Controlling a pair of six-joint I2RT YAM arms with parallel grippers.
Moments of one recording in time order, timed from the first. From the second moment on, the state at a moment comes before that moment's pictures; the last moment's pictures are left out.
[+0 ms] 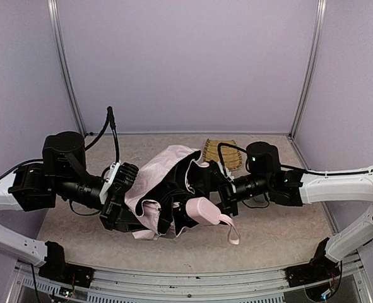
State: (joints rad) left arm -1.22 1.00 0.98 -0.19 0.47 0.31; right arm 0.91 1.37 0.80 0.27 -0.80 -0.18
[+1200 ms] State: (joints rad) left arm -1.17 1.05 1.05 -0.22 0.55 0.26; right arm 0.95 1.46 0.80 0.43 -0.63 -0.14
